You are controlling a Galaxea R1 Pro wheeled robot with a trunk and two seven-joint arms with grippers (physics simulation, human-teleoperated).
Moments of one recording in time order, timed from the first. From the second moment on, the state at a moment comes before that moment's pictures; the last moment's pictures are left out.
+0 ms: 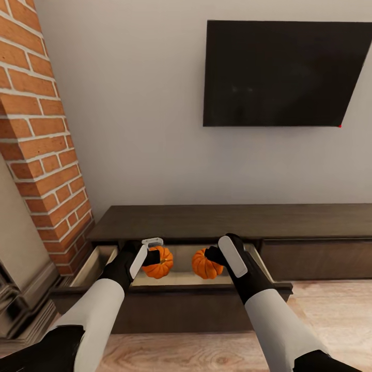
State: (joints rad) left arm -0.88 -0.17 0.08 -0.59 0.12 0.76 0.18; right arm -0.79 0.17 0.17 -0.93 -0.87 0.80 -0.90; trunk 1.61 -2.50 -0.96
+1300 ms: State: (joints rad) left arm -0.88 -0.17 0.07 -0.56 0.12 0.76 0.18; right arm -0.79 0.17 0.18 -0.92 -0.87 0.80 -0.90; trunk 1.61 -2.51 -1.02
